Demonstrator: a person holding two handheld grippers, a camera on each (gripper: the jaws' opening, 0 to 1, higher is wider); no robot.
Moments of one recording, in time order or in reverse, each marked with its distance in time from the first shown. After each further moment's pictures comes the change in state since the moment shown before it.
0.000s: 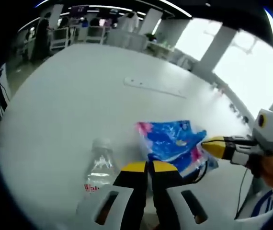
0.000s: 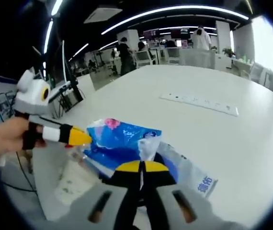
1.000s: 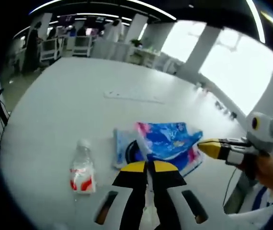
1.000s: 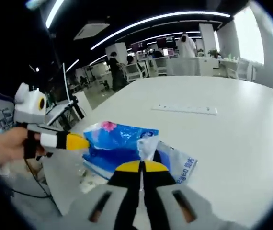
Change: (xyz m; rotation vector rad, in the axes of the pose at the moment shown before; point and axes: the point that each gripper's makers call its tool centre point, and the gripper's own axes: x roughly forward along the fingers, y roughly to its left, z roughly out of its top) left arm -0.059 -0.072 -0.001 0.082 -0.045 -0.078; right arm -0.094 0.014 0.000 0.099 -0.112 -0.053
